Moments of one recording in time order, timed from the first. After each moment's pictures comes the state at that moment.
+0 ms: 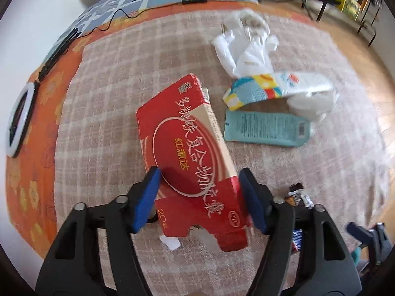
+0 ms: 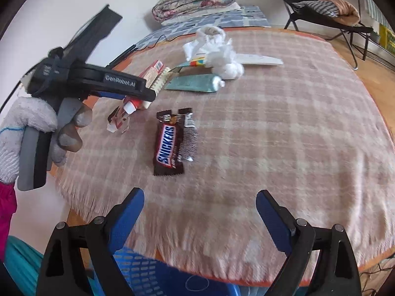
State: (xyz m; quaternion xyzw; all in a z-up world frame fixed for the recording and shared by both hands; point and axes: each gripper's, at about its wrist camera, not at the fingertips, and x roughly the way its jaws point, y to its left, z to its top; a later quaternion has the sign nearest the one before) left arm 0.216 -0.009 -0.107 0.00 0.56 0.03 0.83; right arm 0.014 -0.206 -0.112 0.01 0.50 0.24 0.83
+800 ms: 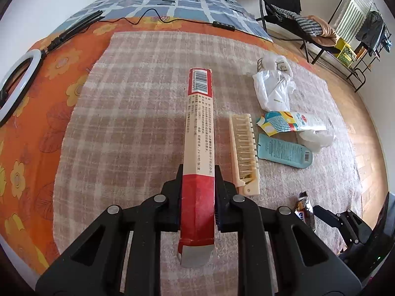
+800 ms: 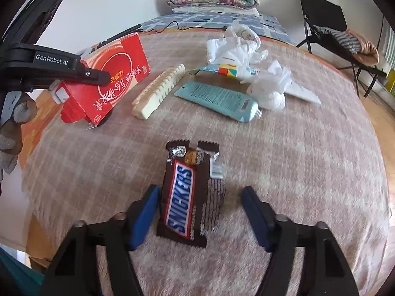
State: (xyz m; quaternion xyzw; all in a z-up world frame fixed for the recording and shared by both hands) left arm 0.193 0.066 -0.095 -0.12 0.51 0.01 0.85; right arm 0.060 -0.132 -0.121 -0.11 0.49 0.22 0.84
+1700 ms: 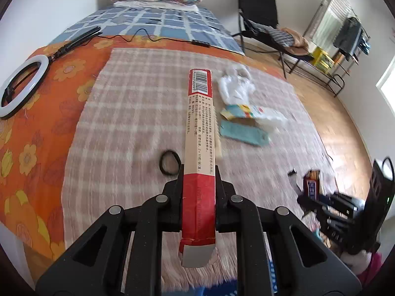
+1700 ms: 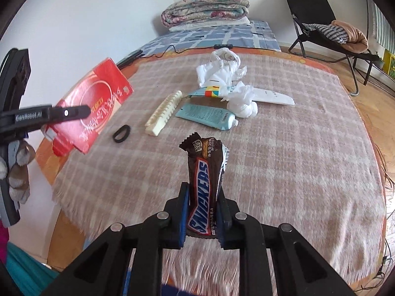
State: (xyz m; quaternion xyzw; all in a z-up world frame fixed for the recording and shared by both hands) left arm 0.103 0.051 -0.040 -0.13 0.46 -0.04 0.88; right arm 0.028 -0.178 -0.071 -0.04 0.47 0.24 0.85
